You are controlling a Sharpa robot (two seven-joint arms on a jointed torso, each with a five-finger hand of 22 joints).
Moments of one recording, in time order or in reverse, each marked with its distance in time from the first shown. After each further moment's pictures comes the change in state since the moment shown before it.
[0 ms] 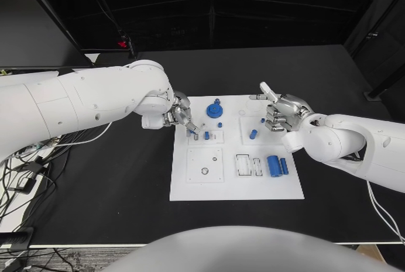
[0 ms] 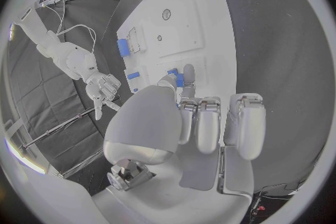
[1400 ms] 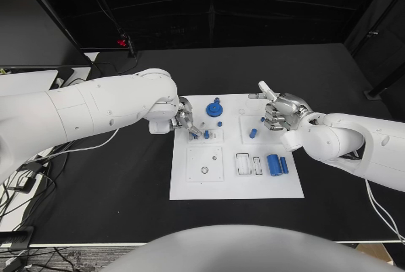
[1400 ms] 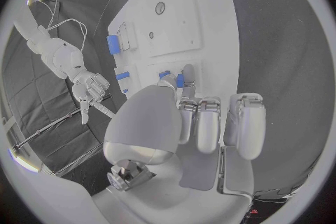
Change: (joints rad) left arm -0.046 0.051 0.000 -0.050 0.004 -0.051 -0.058; left_hand 0.000 0.000 0.015 0.015 0.001 0.000 0.000 -0.005 0.001 0.000 0.000 0.000 0.001 0.000 0.000 0.000 0.000 0.000 0.000 0.000 -0.004 0.000; right arm 0.000 0.004 0.000 0.001 0.000 0.000 0.001; right_hand 0.000 0.000 0.000 0.000 0.000 0.000 0.000 0.000 0.000 0.000 0.000 0.000 0.000 0.000 0.000 0.000 0.000 0.000 0.000 0.000 -0.004 0.000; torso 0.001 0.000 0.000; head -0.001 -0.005
